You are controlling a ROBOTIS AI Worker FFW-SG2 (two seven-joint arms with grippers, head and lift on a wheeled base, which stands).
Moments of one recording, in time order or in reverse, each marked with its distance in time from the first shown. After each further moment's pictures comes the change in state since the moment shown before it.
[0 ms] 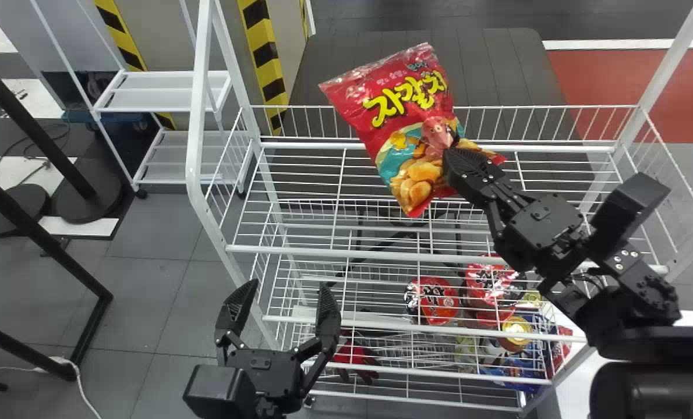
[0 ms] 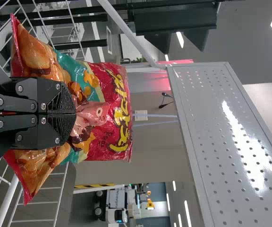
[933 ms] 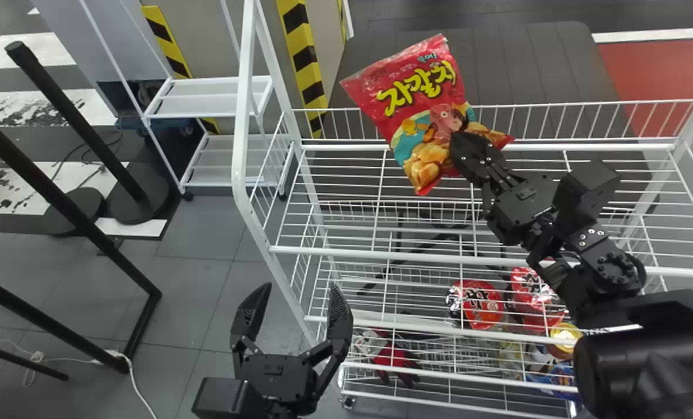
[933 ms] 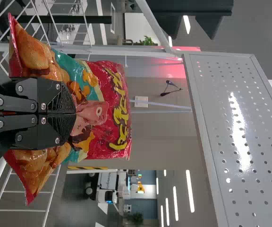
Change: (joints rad) left arm 0.023 0.013 0.058 0.057 0.048 -0.136 -0.017; right arm -0.226 0.000 0.151 0.405 0.065 -0.273 -0.252
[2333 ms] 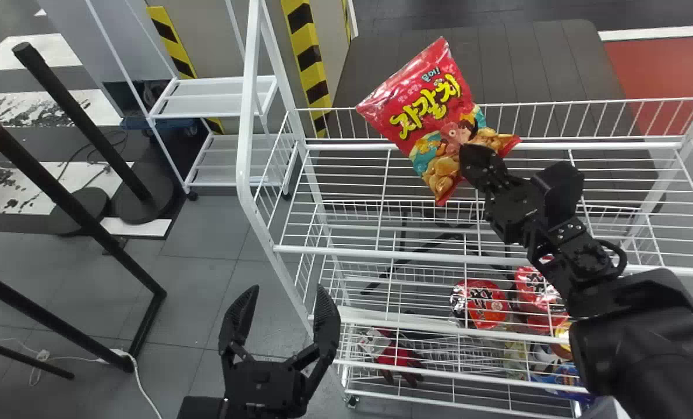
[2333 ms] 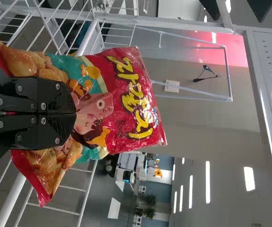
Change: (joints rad) left arm -0.010 -0.007 0.020 0.089 0.027 -0.148 -0.028; right arm -0.176 0.000 0.037 0.354 0.097 -0.072 -0.125
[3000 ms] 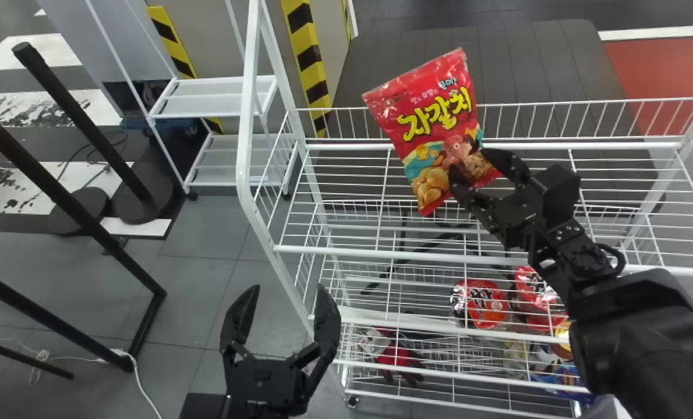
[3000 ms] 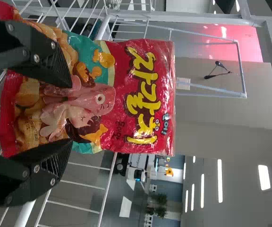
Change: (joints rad) left arm -0.013 -0.004 0.000 0.017 -0.001 0.000 0.000; right arm -0.020 0.000 0.002 0.052 -0.016 0.002 -0.012
